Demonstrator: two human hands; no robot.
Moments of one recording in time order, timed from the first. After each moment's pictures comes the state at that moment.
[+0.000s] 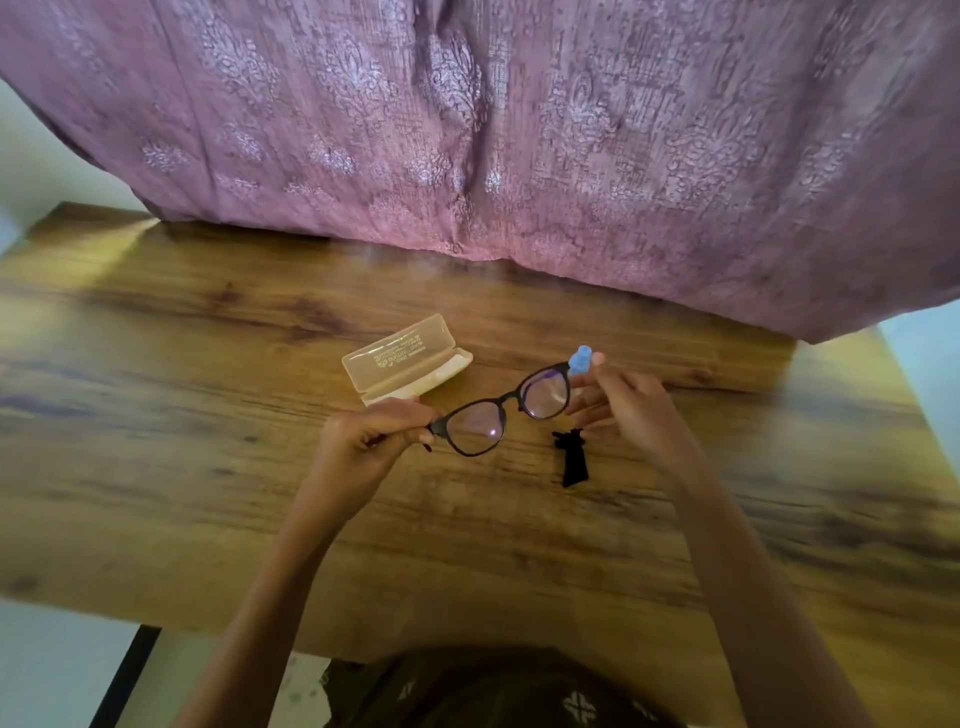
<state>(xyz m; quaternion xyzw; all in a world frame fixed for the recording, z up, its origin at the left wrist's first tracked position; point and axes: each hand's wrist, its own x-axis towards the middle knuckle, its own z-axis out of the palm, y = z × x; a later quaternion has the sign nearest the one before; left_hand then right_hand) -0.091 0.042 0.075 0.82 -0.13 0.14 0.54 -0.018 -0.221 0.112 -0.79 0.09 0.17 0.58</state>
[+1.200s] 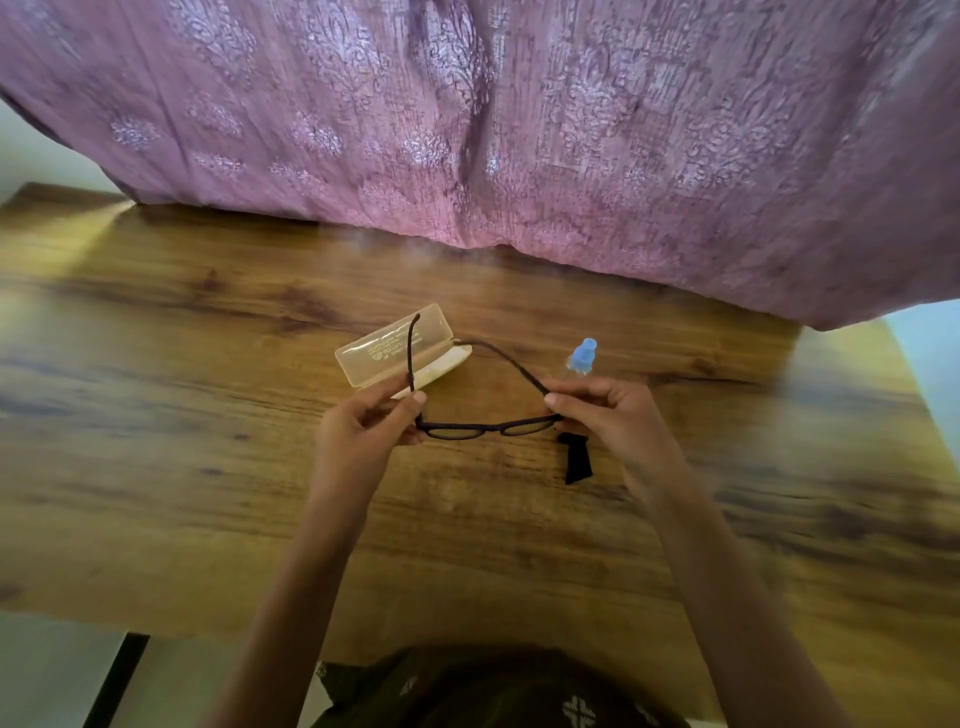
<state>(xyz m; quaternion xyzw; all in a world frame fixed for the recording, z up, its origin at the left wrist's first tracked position) -0.086 0.023 0.086 0.70 0.23 0.05 0.68 -0.029 -0.206 0.095 -0.72 0.08 0.17 0.67</state>
